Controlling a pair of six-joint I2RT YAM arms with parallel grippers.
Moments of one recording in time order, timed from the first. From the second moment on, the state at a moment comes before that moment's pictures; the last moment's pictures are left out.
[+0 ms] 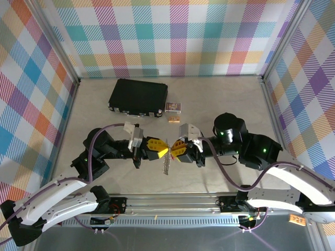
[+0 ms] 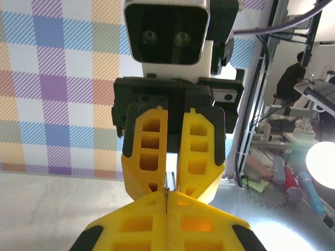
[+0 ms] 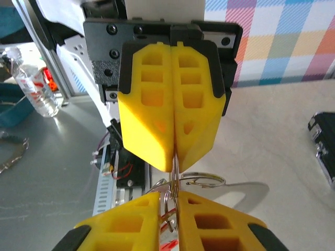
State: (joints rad) left arm -0.86 0.78 0.79 0.17 0.72 -0.20; right arm 1.08 0.97 1.27 -0.65 -0.41 -0.12
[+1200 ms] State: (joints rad) left arm -0.86 0.76 0.80 0.08 0.71 -0.19; right arm 1.08 1.05 1.39 -0.77 -0.39 -0.17
